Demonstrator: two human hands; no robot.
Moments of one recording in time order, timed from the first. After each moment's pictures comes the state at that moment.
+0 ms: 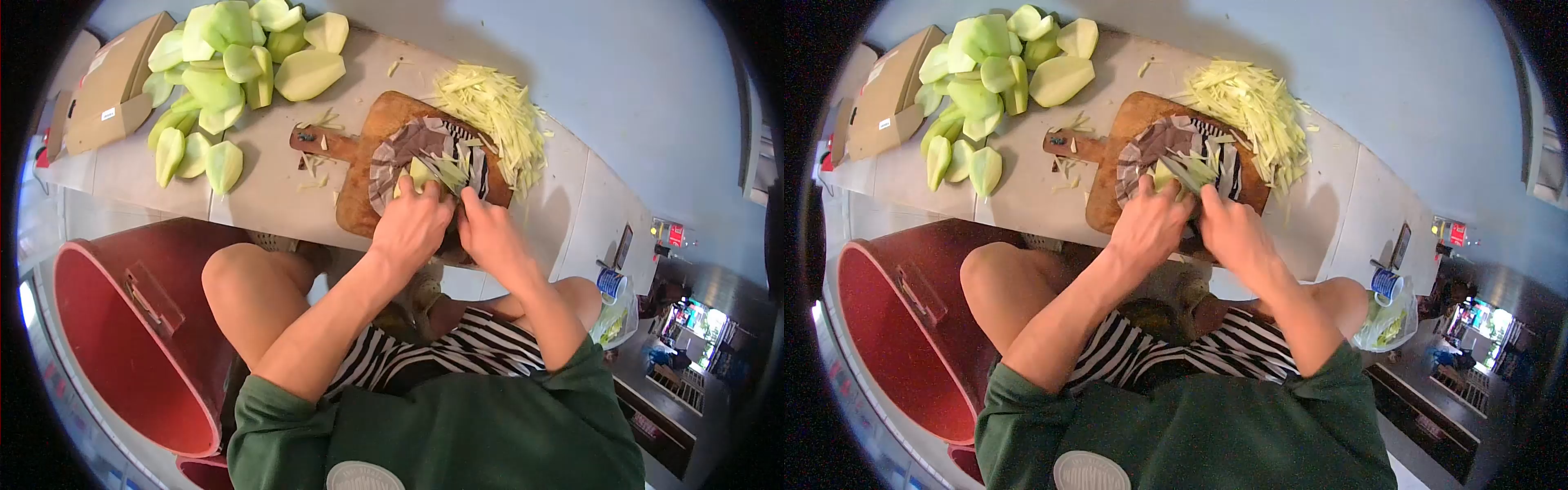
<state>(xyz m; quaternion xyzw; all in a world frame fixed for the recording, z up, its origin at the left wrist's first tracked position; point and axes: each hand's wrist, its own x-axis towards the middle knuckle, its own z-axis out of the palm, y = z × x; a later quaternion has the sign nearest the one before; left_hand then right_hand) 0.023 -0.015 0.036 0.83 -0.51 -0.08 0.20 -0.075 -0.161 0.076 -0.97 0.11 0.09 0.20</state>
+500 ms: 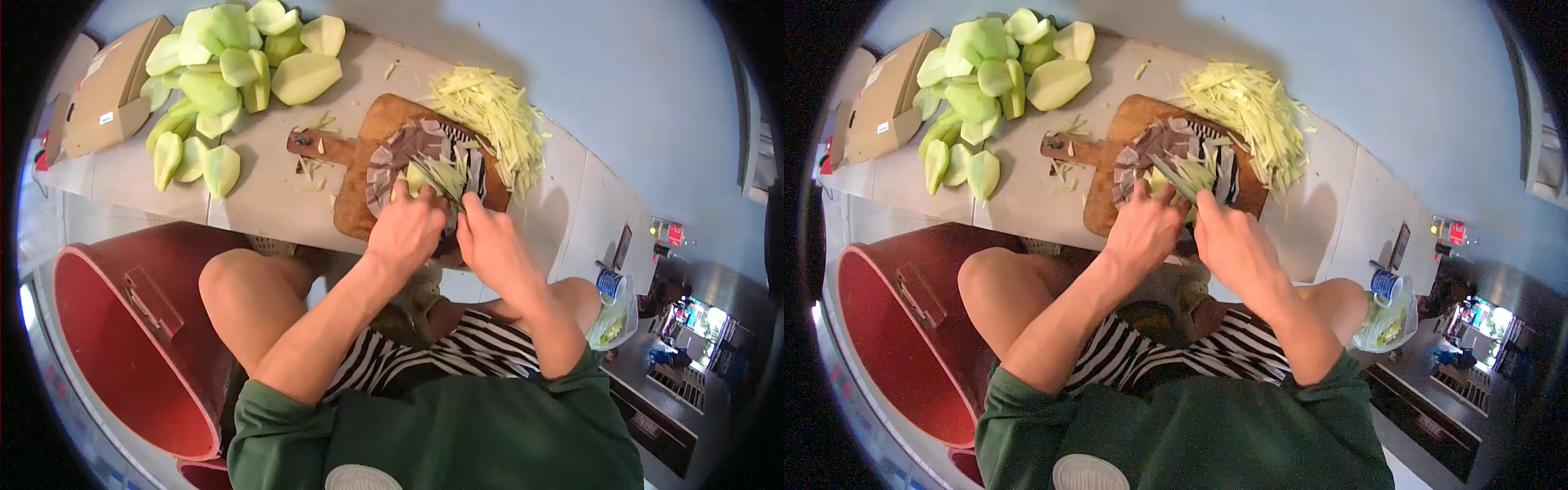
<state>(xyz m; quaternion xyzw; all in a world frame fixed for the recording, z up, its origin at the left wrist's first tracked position) 0.020 -0.014 0.033 0.84 -0.49 -0.07 0.23 -0.063 -0.145 0.111 -0.96 0.15 0.10 0.24</state>
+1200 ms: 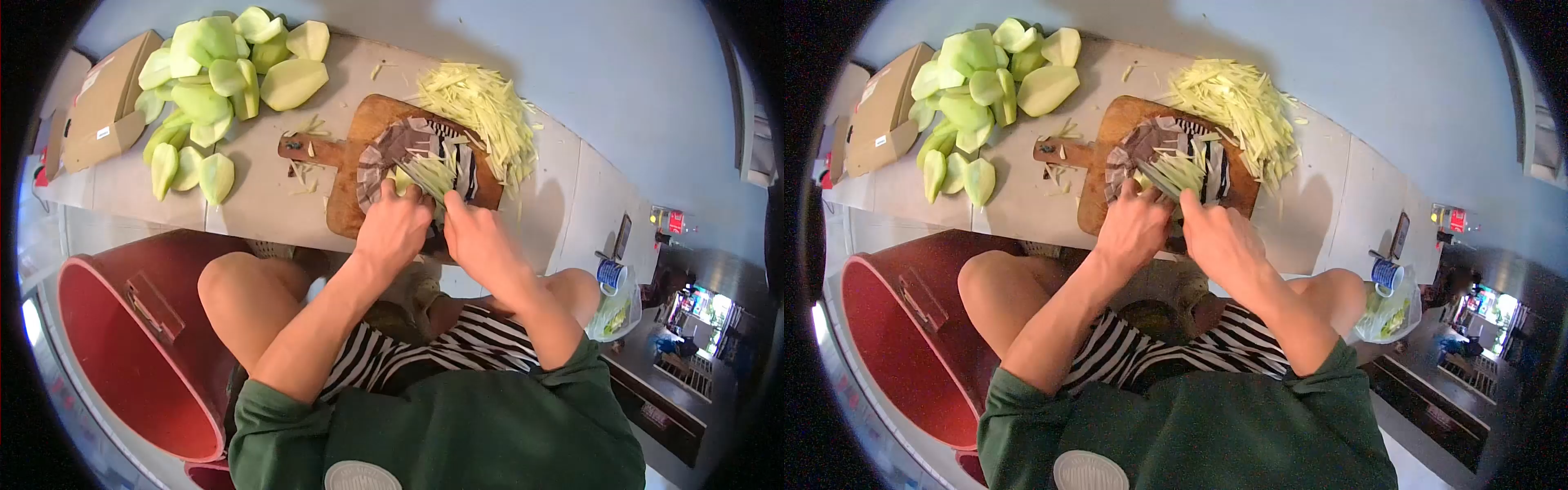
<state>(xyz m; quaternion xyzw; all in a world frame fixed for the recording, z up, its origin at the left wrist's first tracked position) 0.020 -0.009 0.037 0.83 -0.49 -0.16 0.22 -0.074 -0.141 0.104 -0.97 0.14 0.12 0.19</state>
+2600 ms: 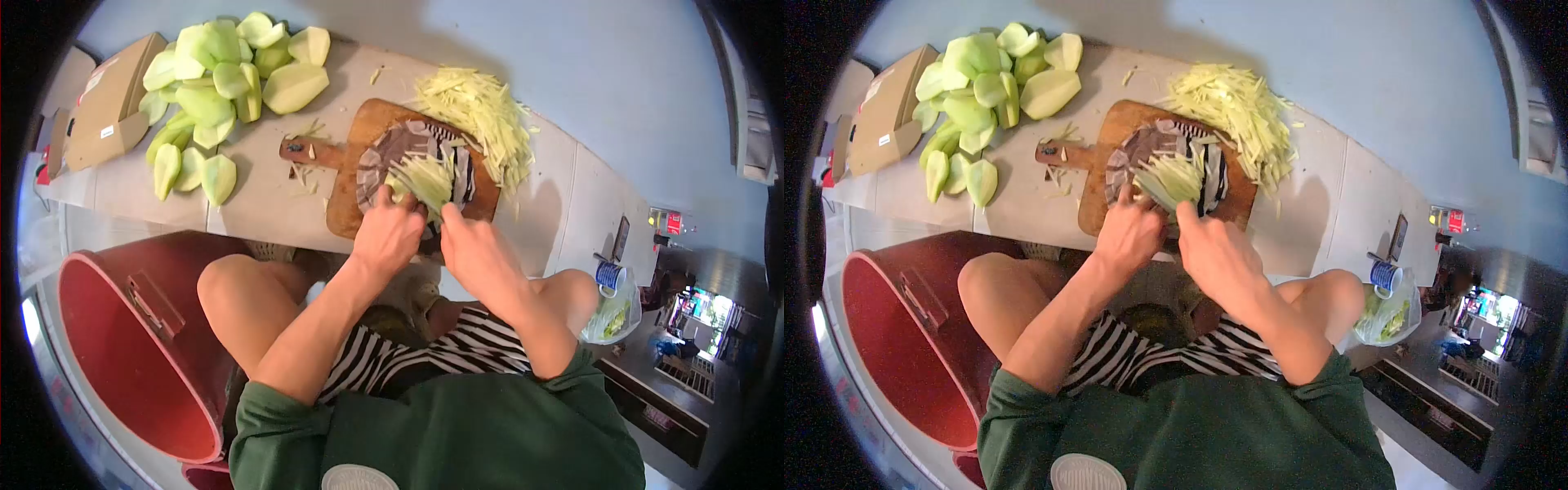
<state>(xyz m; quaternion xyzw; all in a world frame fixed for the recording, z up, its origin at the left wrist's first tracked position) 0.023 -0.006 0.009 0.82 -0.50 -0.06 0.28 -0.070 -0.137 0.103 -0.96 0.15 0.13 0.19</state>
